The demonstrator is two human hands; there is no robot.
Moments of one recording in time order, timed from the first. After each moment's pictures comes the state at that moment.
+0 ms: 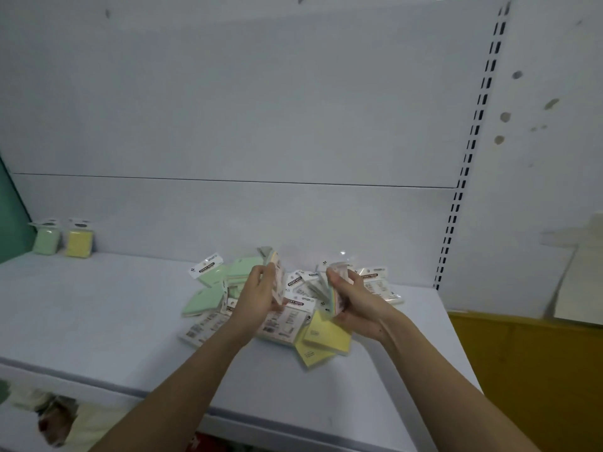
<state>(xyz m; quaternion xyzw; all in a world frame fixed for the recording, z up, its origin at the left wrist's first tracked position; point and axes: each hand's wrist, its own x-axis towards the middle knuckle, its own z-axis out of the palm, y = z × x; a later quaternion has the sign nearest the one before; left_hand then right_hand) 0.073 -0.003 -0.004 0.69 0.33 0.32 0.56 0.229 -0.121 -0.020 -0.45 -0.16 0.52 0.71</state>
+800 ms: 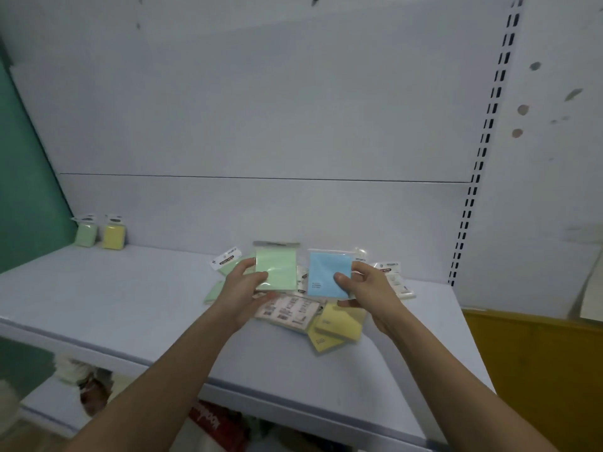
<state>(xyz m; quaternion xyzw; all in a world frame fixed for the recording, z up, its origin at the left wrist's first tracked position) 0.030 0.011 0.007 0.54 0.34 0.36 0.69 0.205 -0.139 -0.008 -0.61 -0.33 0.30 0.65</state>
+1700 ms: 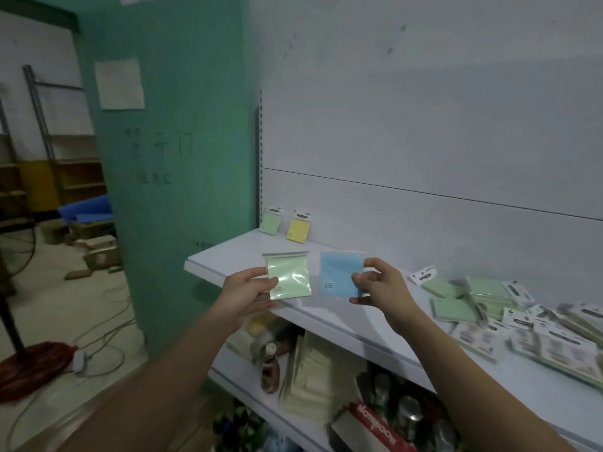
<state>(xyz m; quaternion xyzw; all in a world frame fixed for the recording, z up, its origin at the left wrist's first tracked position) -0.407 0.229 0.027 0.52 0.39 0.42 0.63 -0.175 0.126 0.034 -0.59 -0.43 0.31 0.61</state>
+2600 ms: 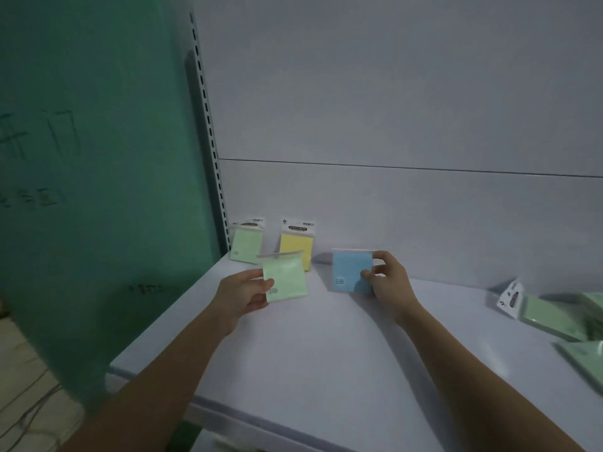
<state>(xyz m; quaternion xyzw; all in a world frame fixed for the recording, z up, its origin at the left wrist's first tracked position) -0.316 0.578 -0.018 0.59 0.38 0.29 0.65 -0.083 0.427 -0.042 -0.70 -0.30 0.17 0.62</state>
